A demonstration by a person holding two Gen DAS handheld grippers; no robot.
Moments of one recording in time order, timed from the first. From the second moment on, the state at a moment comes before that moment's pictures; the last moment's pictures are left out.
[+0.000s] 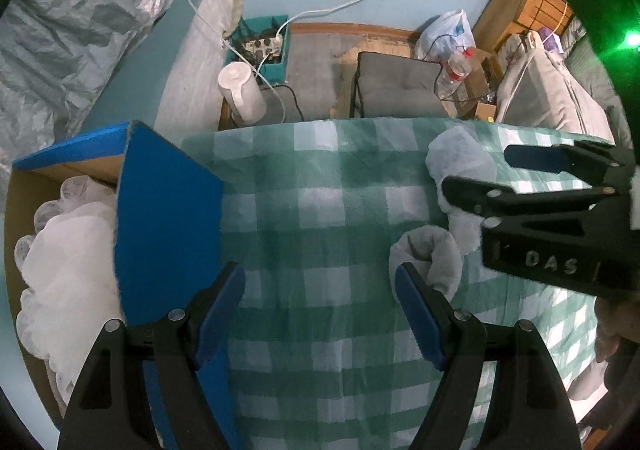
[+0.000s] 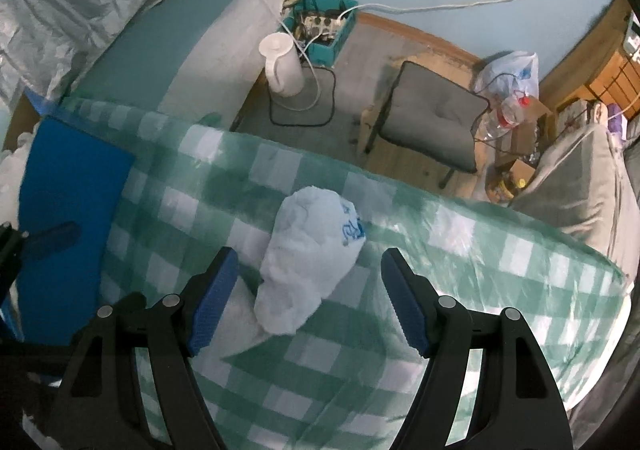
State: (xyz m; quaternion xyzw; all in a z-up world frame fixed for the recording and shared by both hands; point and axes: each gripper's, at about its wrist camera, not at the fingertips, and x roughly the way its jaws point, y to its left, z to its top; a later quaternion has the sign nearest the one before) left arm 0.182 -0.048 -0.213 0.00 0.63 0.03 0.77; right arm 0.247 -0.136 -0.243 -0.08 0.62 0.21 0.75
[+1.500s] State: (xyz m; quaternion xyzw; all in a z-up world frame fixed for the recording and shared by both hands) left arm 0.195 -0.118 -0.262 0.05 0.66 -0.07 0.74; right arm 0.172 -0.241 -0.251 -0.03 0.63 0.16 0.76
